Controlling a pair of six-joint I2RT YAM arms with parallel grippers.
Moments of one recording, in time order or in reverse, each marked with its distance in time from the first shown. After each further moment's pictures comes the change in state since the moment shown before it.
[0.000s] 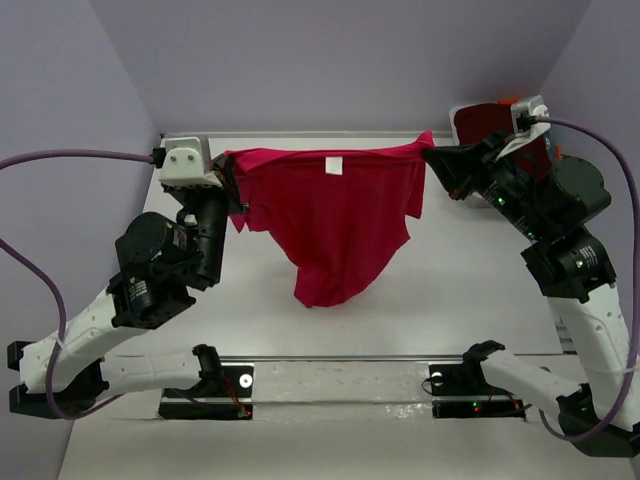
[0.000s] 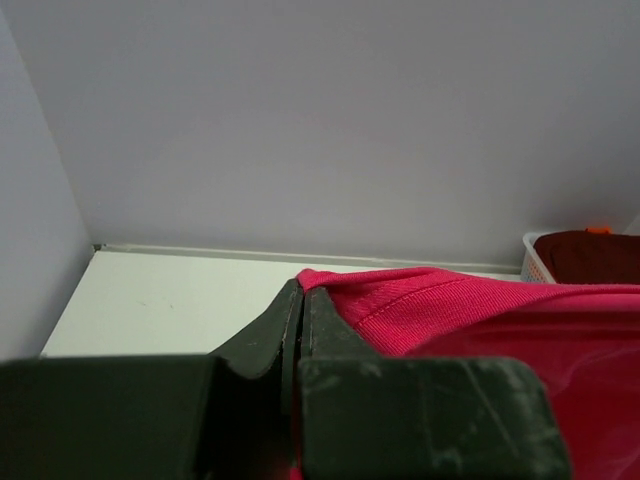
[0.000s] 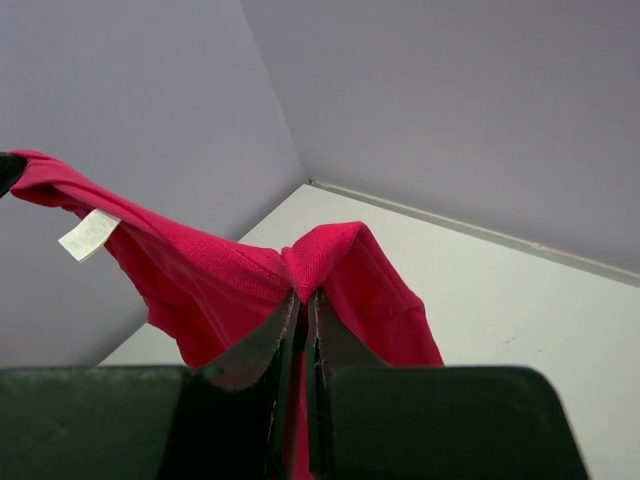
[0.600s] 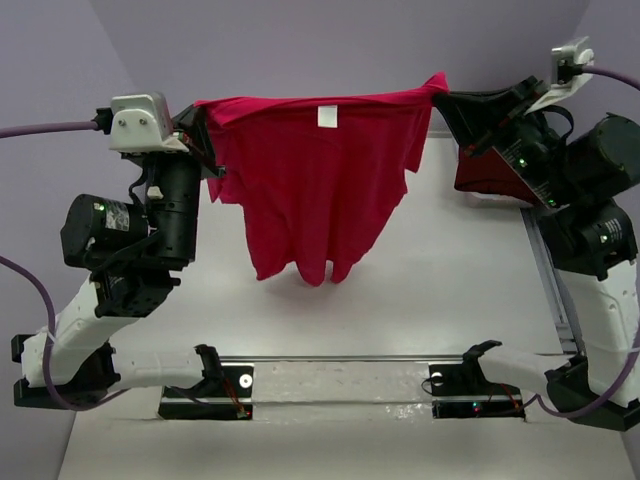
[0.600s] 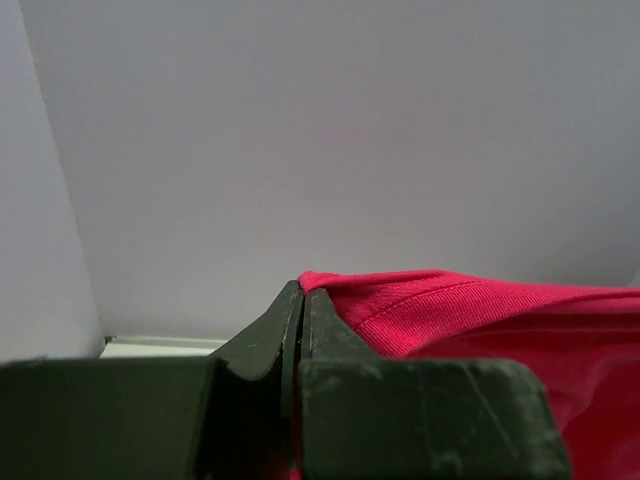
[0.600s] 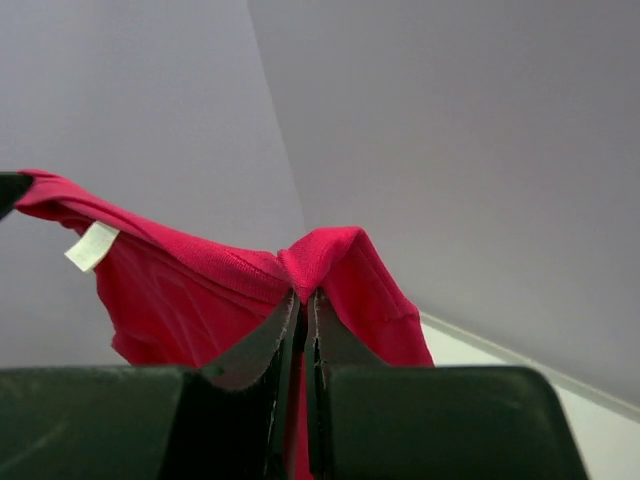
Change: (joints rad) left arm -0.001 0.114 0.261 0.185 0.054 0.289; right arm 0.003 0.190 0.360 0.005 -0.005 -0.027
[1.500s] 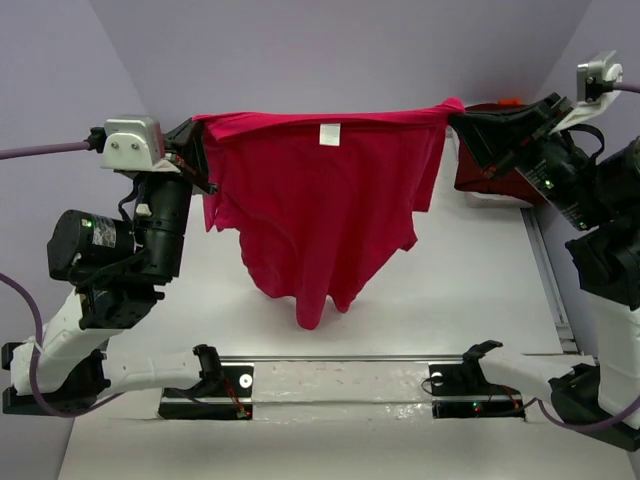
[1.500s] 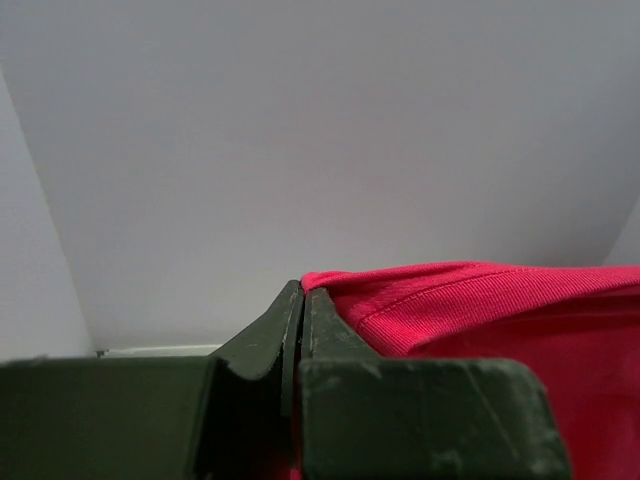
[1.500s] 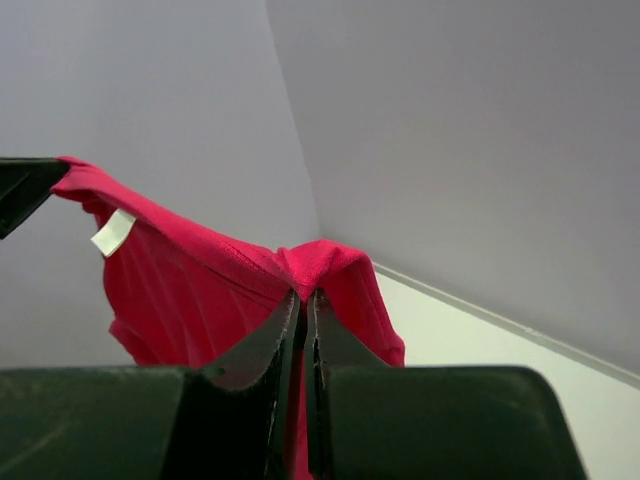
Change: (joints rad) left arm -0.015 -0.101 -0.061 -0.075 0.092 -0.019; right arm 0.005 -0.070 0.100 -0.191 -0.032 -0.011
